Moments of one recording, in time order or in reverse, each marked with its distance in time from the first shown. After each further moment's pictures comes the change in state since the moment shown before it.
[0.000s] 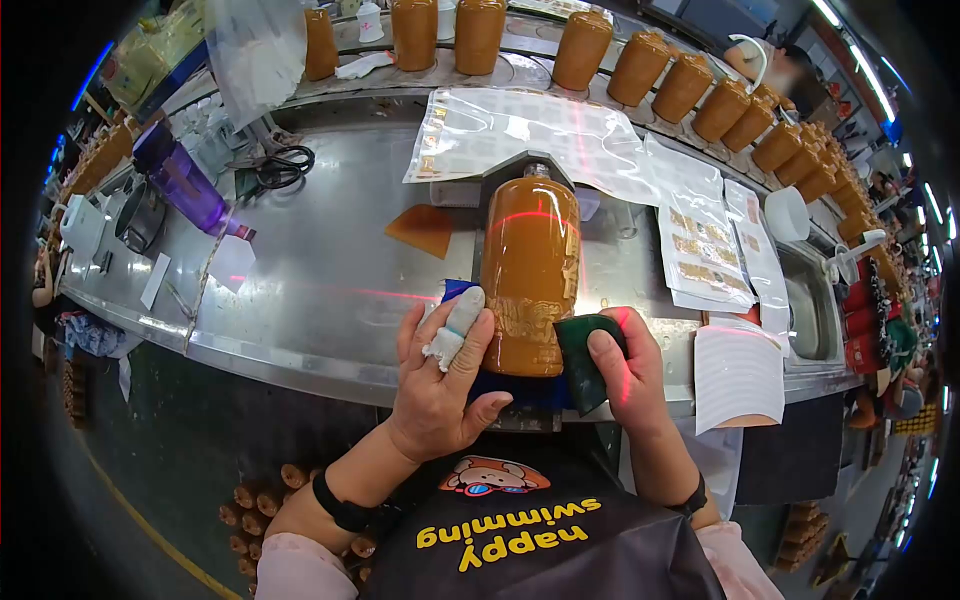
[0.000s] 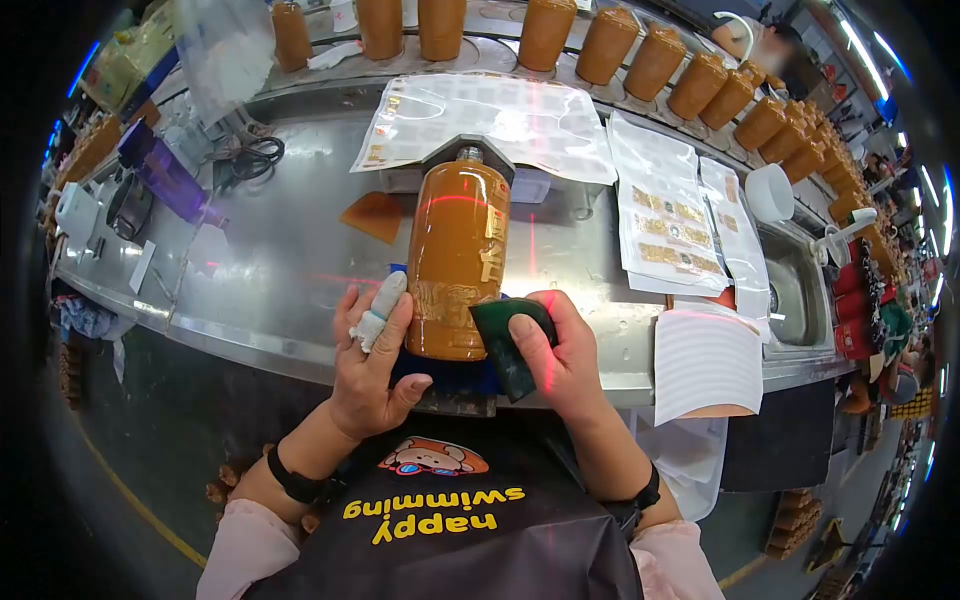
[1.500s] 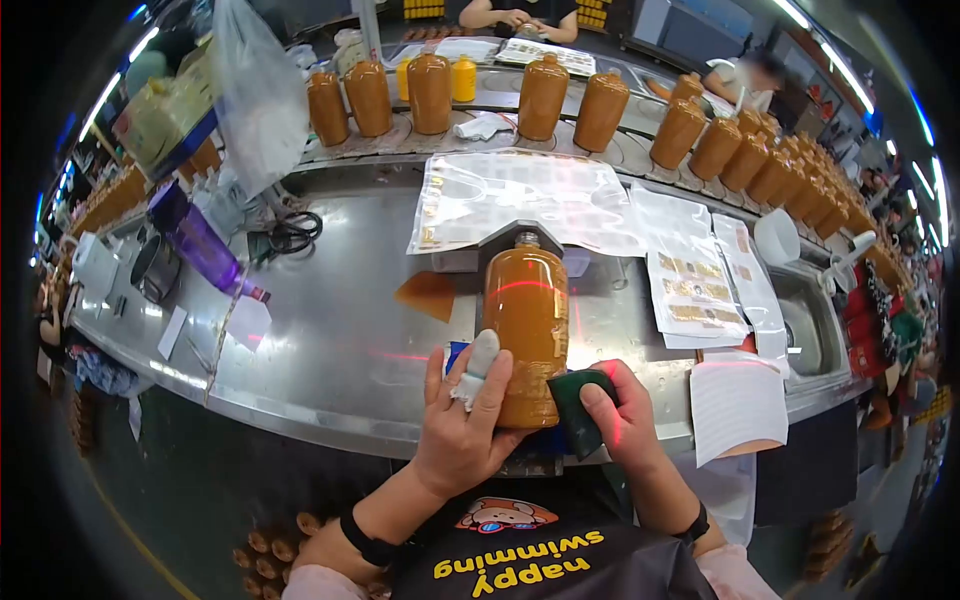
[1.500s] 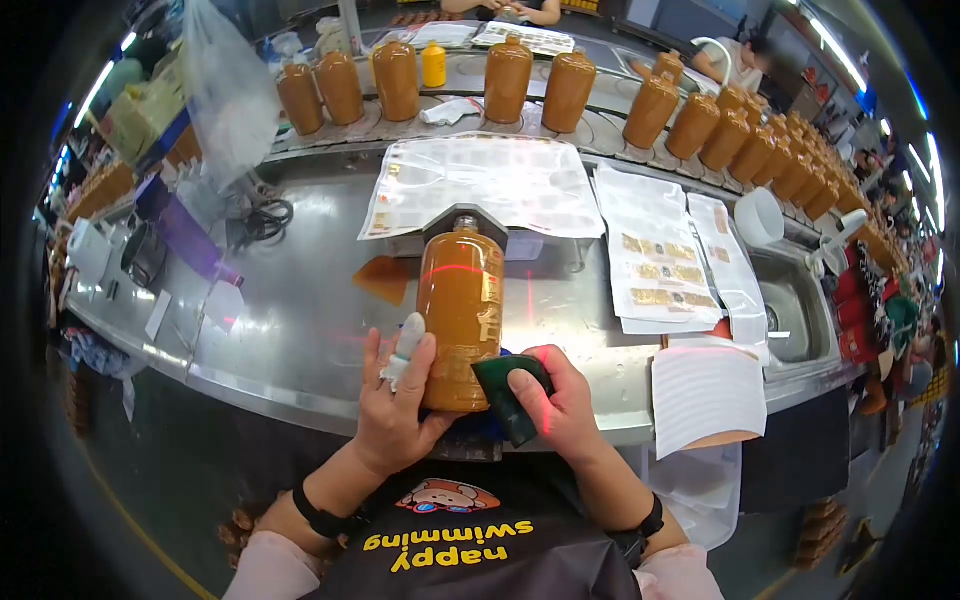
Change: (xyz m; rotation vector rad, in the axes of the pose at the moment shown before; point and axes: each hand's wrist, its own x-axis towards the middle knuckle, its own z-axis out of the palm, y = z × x) left_hand 0.024 0.008 0.007 0.009 0.035 0.016; right_hand -0.001 0.006 -0.006 0.023 -0.002 0.043
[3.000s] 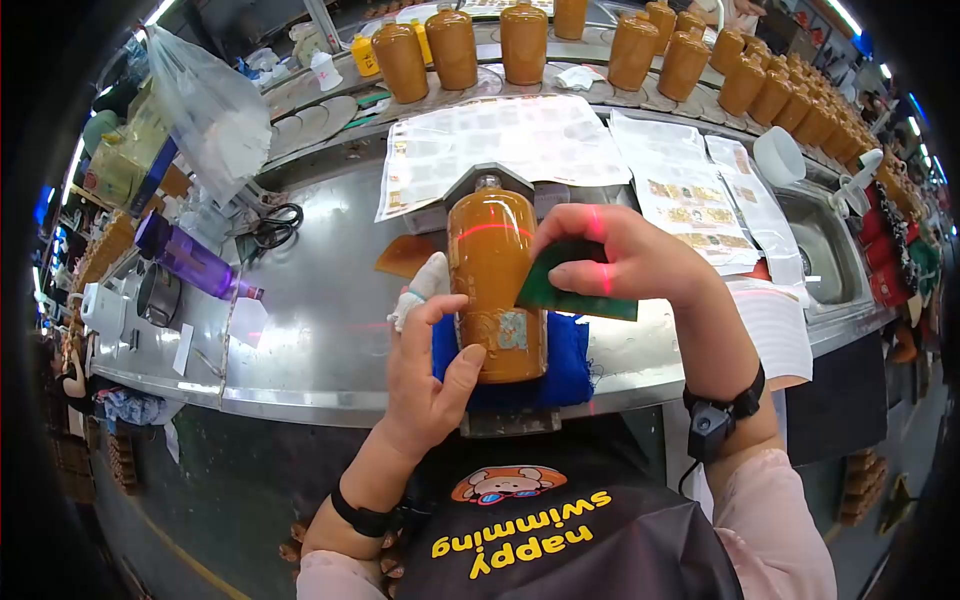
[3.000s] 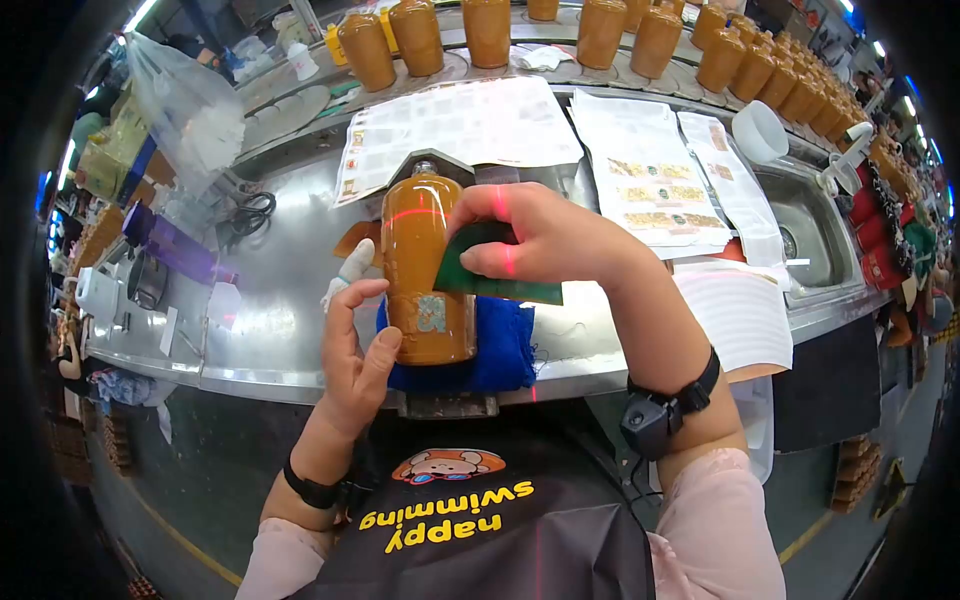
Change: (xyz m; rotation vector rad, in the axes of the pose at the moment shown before) left_hand 0.023 -0.006 -0.018 -0.421 -0.029 -0.215; right_hand 0.099 -0.075 -0.039 -0.365 -0.568 -0.197
